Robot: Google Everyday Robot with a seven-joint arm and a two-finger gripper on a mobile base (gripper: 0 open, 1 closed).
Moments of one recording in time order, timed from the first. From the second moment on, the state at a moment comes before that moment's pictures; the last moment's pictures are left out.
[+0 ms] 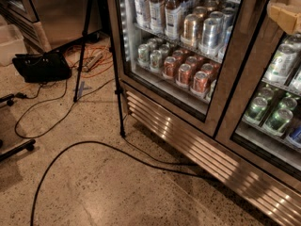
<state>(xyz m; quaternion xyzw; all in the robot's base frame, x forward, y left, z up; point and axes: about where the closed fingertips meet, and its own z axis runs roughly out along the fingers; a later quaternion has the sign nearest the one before) 0.631 -0.306 1.028 -0.36 0.64 0.13 0.67</state>
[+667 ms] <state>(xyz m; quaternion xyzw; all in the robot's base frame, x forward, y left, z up) 0.635 -0.312 1.031 -0.36 0.64 0.13 0.67</state>
